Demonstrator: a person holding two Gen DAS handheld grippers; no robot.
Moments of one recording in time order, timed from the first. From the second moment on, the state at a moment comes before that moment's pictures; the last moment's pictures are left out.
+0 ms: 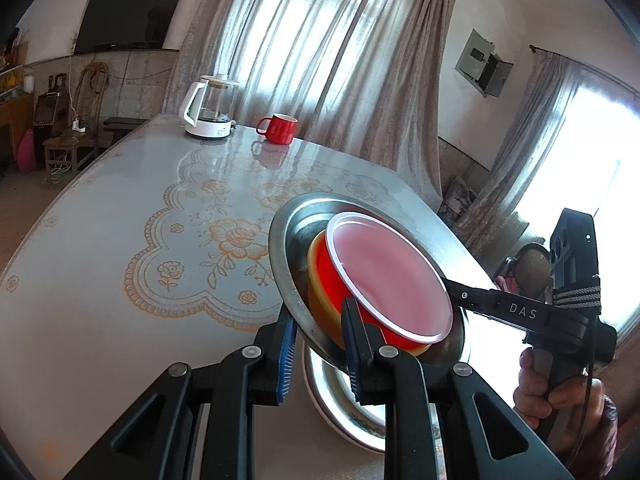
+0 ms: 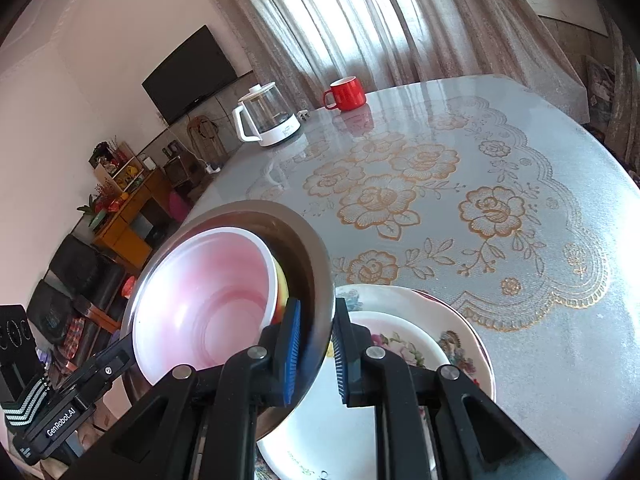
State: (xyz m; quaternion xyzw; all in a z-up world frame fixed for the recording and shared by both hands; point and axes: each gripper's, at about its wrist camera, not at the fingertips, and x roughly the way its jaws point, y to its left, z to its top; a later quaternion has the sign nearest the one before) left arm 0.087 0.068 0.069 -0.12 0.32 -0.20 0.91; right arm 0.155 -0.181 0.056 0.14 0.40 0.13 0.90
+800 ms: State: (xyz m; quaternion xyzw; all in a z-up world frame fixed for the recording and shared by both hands) left arm 0.078 0.016 0.027 -0.10 0.41 -0.27 0.87; right arm 0.104 -0.240 0.021 0.15 0.45 0.06 0.88
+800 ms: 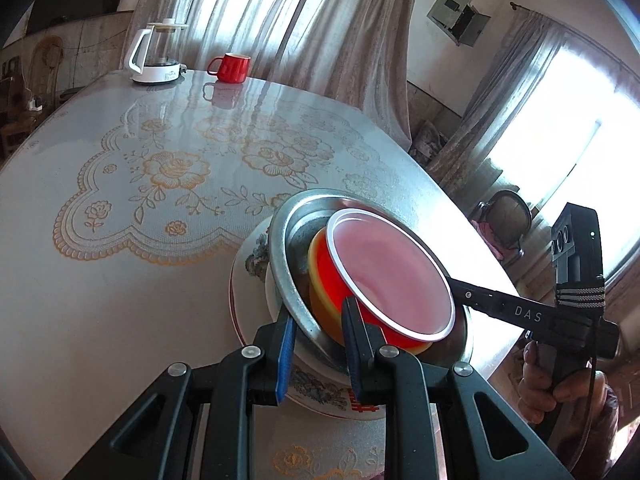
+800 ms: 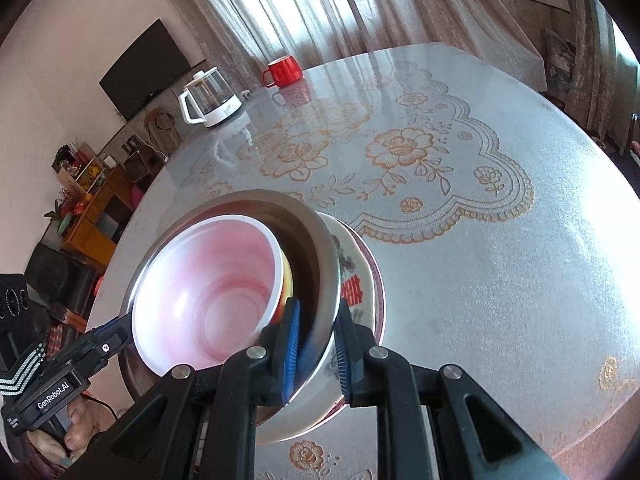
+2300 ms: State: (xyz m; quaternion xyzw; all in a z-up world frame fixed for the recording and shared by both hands) left arm 0.062 0.019 0.026 -0.04 0.38 -0.23 0.90; right arm 0.091 -0.224 0.016 0.12 0.42 0.04 0.90
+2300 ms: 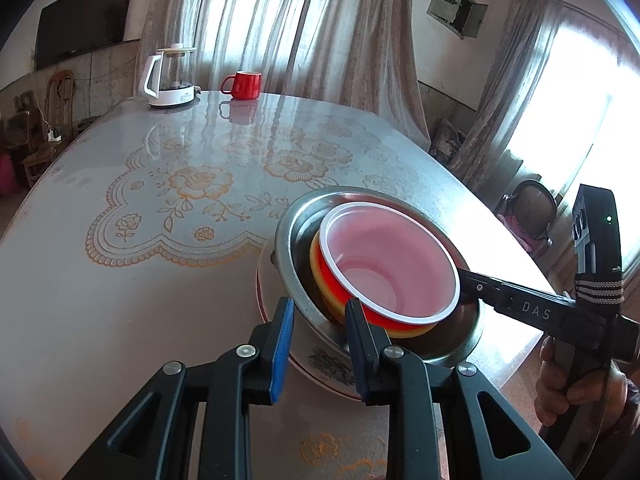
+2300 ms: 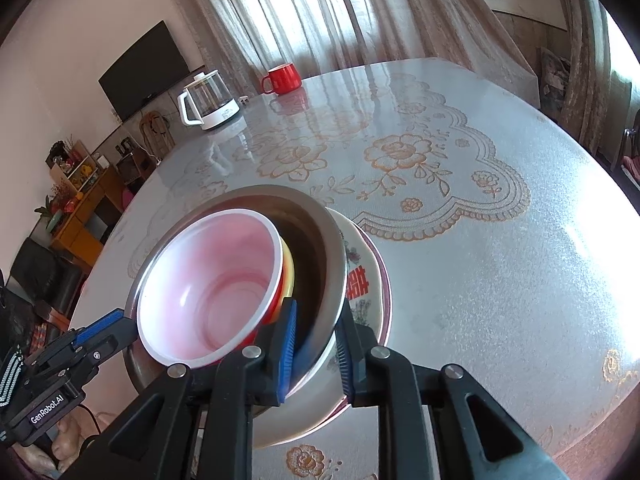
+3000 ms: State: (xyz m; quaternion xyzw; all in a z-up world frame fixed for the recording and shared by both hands) left arm 0.029 0.030 0.045 -0.03 0.31 -0.15 0.94; right arm 0.050 -0.207 0.040 0.06 0.35 -0.02 0.94
